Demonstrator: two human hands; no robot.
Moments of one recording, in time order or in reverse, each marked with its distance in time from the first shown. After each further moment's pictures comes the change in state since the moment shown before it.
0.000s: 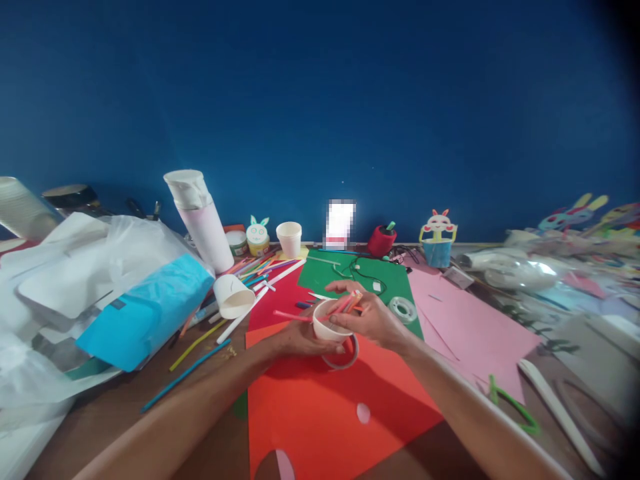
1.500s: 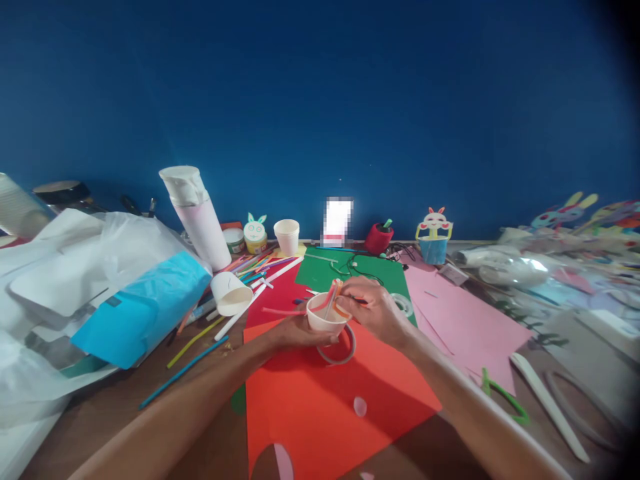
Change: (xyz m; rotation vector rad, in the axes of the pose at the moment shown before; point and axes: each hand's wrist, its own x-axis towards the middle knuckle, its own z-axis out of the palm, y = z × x) left_hand -0.004 0.012 0.001 0.026 0.011 -0.039; right_hand 0.002 -0.012 -0.015 -0.345 0.065 -0.263
